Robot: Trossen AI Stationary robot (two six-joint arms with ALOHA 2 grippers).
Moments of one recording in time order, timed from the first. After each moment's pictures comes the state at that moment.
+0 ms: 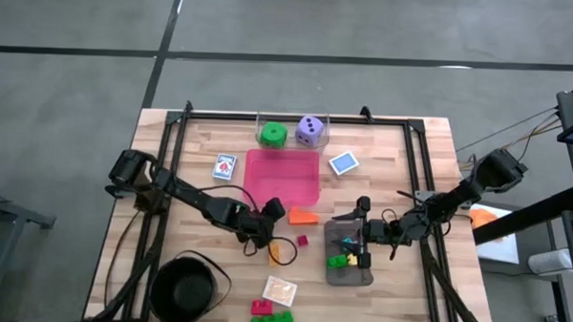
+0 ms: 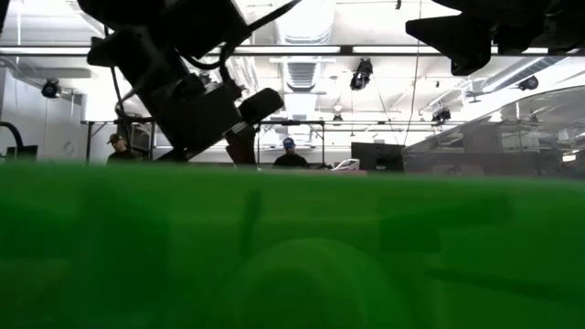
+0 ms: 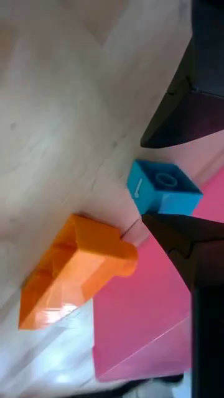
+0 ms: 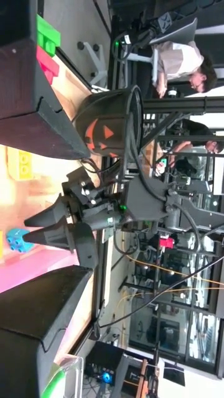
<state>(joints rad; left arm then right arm) -0.24 1.80 0.92 -0.18 -0.37 0.93 0.56 1.38 0.29 1.17 0.59 -0.08</state>
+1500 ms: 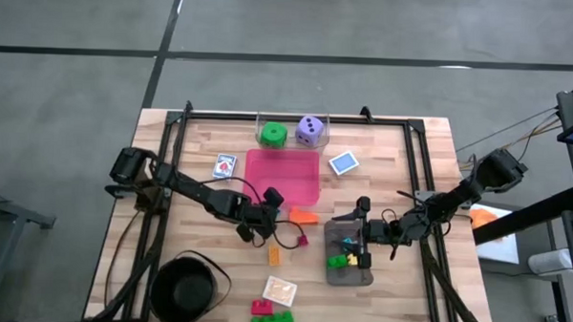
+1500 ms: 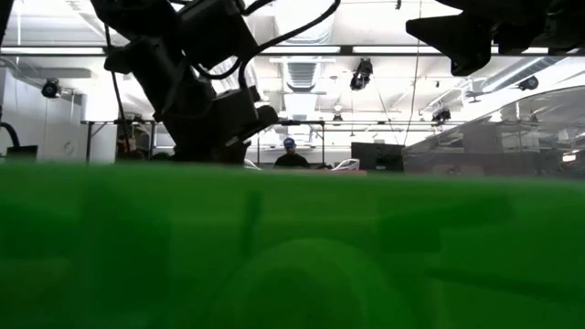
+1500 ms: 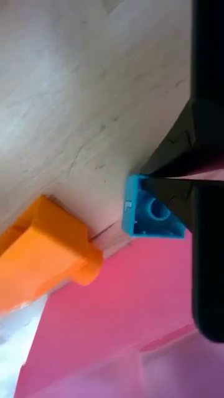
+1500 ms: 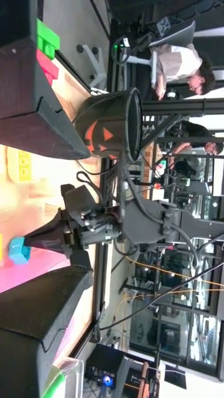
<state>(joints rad) -0.19 1.79 0.92 -0.20 -0.31 0.70 0.56 1.38 0.29 1.17 0.58 -0.08</state>
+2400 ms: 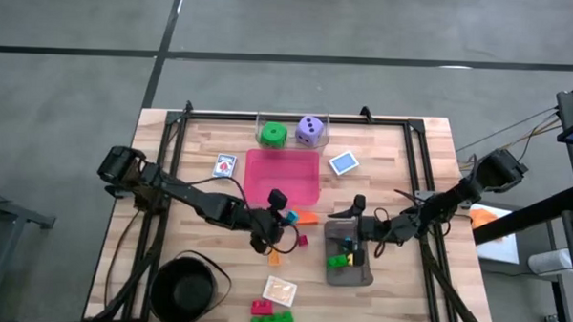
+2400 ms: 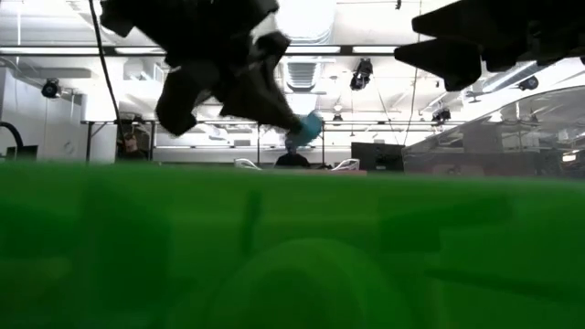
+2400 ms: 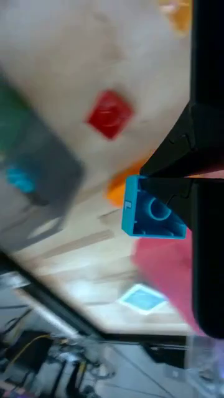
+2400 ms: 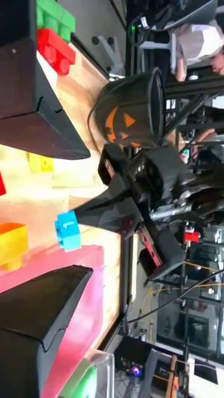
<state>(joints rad) -0.27 1.70 0.96 0.05 -0.32 0.57 0.52 1.38 0.33 1.01 0.59 0.02</state>
